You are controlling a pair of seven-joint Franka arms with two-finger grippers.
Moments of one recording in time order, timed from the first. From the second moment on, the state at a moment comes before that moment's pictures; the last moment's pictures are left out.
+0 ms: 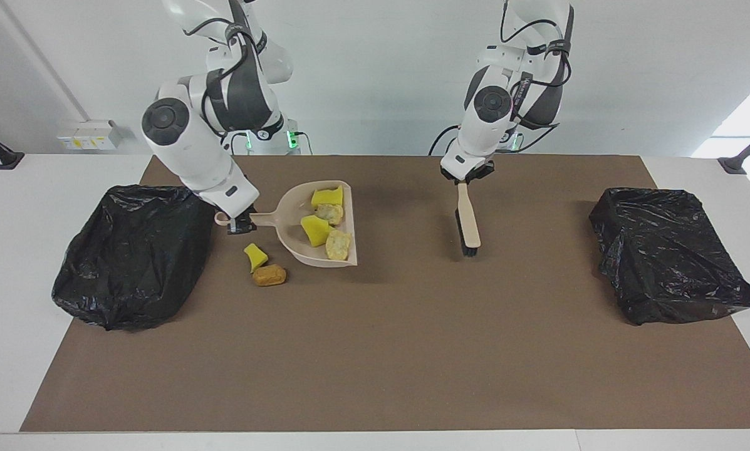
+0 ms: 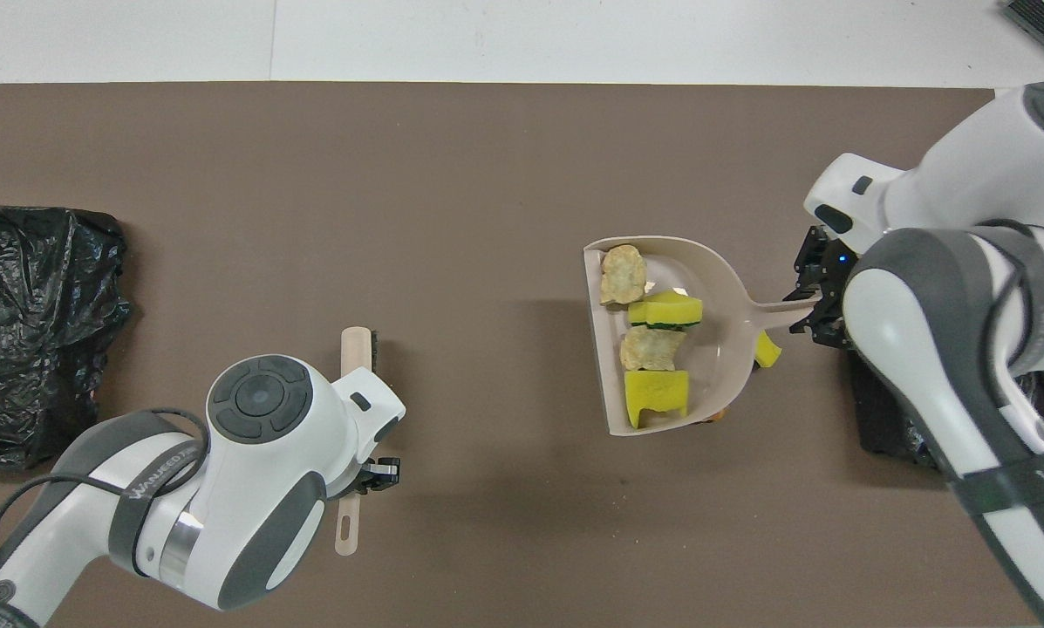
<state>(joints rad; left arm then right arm) -0.44 -0.14 -0.12 -2.31 -0.10 1.91 -0.44 -0.07 0.16 0.14 -1.69 0.06 1.66 -1.56</state>
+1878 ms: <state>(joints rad) -0.62 -0.19 -0.12 -2.50 -0.10 2.09 -0.64 -0.50 0.00 0.15 -1.83 -0.68 1.82 -1.59</state>
